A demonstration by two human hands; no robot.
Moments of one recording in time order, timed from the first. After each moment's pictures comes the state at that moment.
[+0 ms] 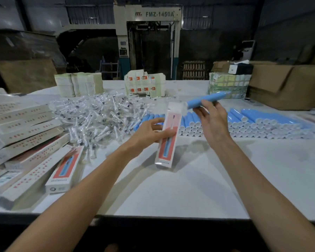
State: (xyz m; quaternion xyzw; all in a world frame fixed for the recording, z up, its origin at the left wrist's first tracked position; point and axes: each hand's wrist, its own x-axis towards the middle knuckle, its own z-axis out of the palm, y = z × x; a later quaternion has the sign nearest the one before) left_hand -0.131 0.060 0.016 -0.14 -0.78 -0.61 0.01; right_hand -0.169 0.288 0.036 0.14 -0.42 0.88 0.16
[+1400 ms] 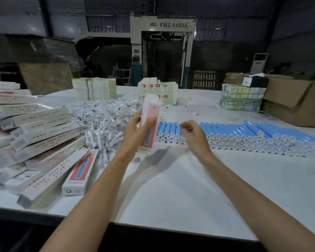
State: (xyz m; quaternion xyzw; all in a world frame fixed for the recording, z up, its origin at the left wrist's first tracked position) left_hand -0.125 0.006 0.026 -0.07 -0.71 -0.66 0.24; right_hand -0.166 0.211 0.011 0.15 -0.79 0.55 0.21
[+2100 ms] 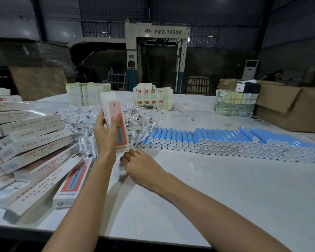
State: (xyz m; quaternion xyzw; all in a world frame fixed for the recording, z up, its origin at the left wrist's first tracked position) left_hand -0.133 -0.042 0.033 0.05 -0.62 -0.66 0.42; right_hand -0.136 0.095 -0.034 0.50 -0.80 -0.06 0.31
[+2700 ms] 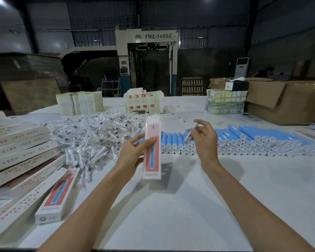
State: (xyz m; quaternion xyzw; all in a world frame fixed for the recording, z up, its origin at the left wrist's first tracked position) left_hand -0.123 0.044 0.019 -0.05 -0.65 -0.75 0.07; right_hand -0.174 0.276 0.017 0.11 -0.63 0.71 0.30
